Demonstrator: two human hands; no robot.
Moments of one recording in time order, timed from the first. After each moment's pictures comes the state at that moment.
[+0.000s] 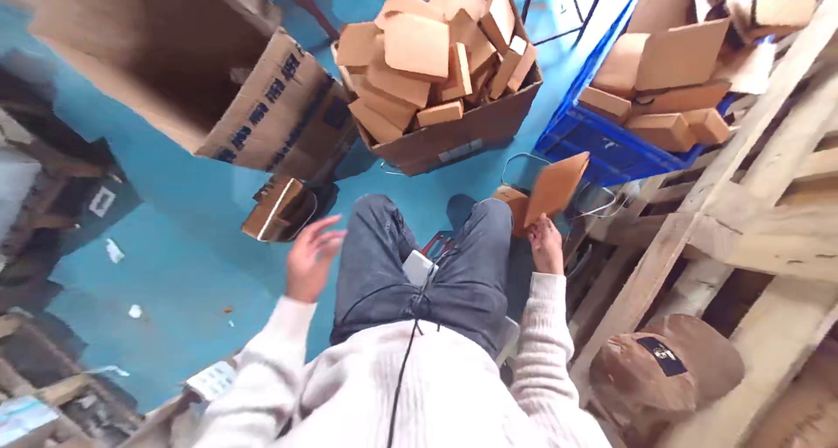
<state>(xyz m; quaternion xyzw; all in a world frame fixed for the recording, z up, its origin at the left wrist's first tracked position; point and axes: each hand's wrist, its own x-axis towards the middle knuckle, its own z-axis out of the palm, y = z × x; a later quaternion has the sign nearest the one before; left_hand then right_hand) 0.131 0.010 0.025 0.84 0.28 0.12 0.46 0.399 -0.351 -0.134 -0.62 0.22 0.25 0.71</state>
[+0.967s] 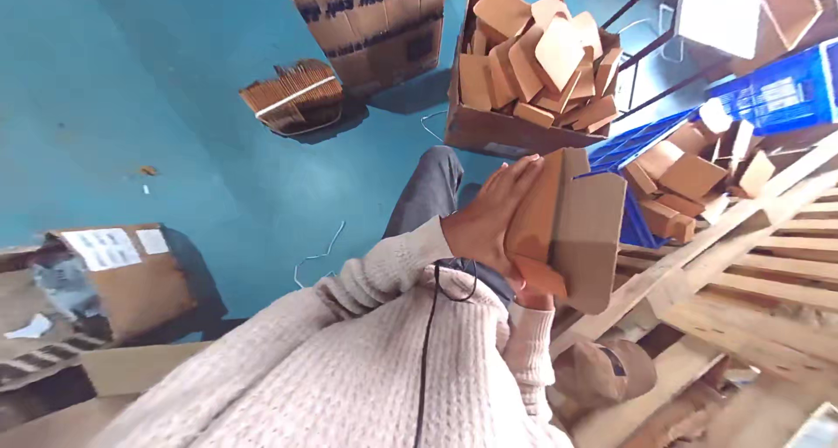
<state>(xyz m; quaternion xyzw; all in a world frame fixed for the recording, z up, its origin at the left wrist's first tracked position) 0.148 -0.041 0.073 0.85 0.00 0.21 0.49 0.179 -0.213 0.099 -0.55 0.05 0.38 0.74</state>
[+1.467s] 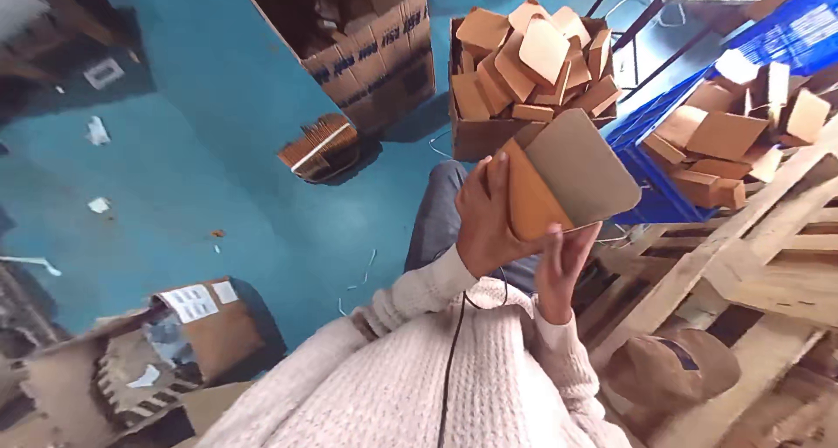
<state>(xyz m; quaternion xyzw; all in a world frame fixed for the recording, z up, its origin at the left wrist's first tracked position) 0.122 -0.072 0.095 0.85 0.24 0.30 0.36 0.182 -0.189 0.099 -0.65 -0.30 0.07 0.69</state>
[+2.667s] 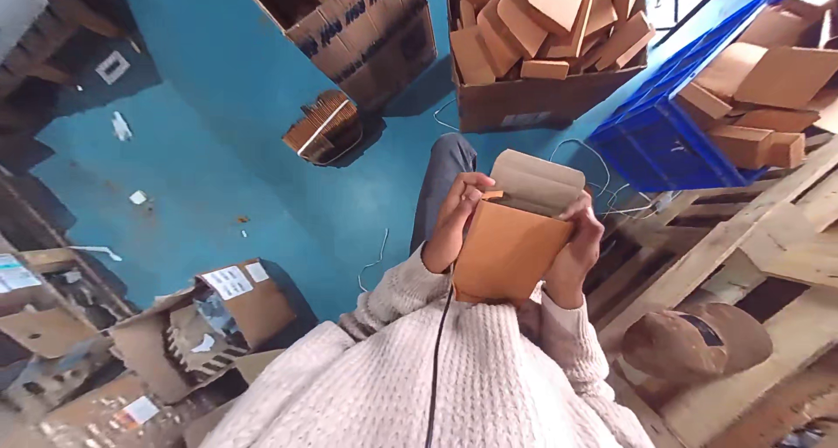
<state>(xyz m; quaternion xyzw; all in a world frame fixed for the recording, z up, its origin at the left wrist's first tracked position) 0.075 -0.058 0.092 0.59 0.19 0.21 0.76 0.188 -0.212 0.070 -0.62 -0.15 0.15 0.76</state>
